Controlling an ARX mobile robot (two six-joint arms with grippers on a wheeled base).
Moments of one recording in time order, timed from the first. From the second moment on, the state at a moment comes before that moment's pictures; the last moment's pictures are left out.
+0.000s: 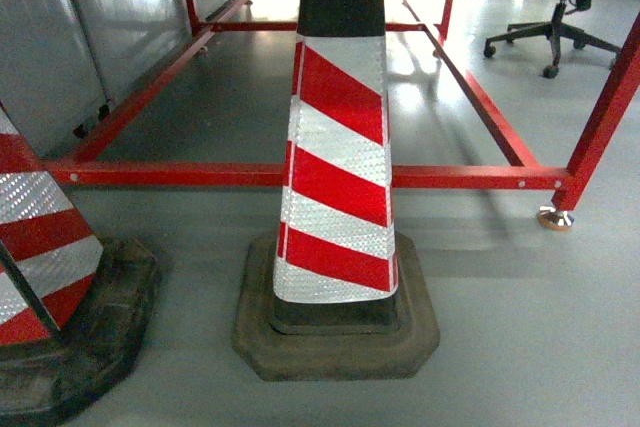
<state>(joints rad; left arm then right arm) 0.00 0.01 0.01 0.00 0.00 -0.01 0.00 0.00 0.01 0.00 0.00 -0.01</state>
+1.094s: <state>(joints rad) 0.00 0.01 0.01 0.00 0.00 -0.01 0.00 0.00 0.01 0.00 0.00 -0.01</state>
